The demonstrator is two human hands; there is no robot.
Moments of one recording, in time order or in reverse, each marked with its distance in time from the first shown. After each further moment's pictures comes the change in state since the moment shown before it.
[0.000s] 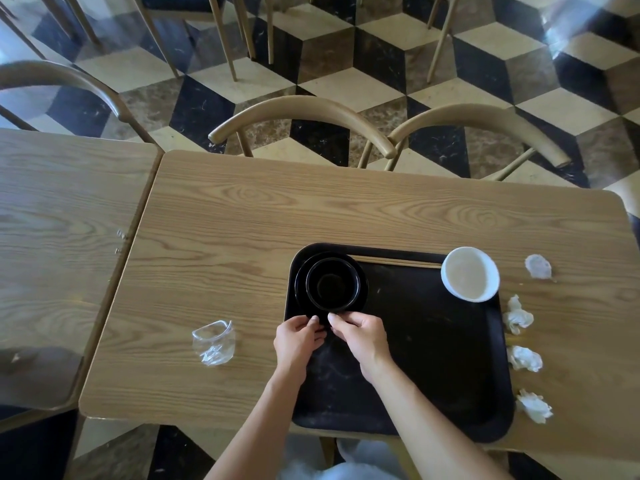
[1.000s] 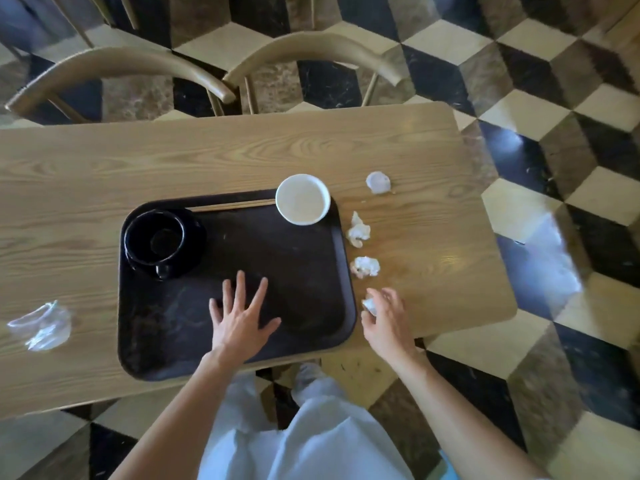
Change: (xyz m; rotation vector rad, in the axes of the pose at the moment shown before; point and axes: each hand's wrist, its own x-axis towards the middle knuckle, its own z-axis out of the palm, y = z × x) left_hand -0.079 -0.119 0.123 1.636 -0.202 0.668; right_hand -0.051 0.163 -0.316 -0.847 0.394 -0.251
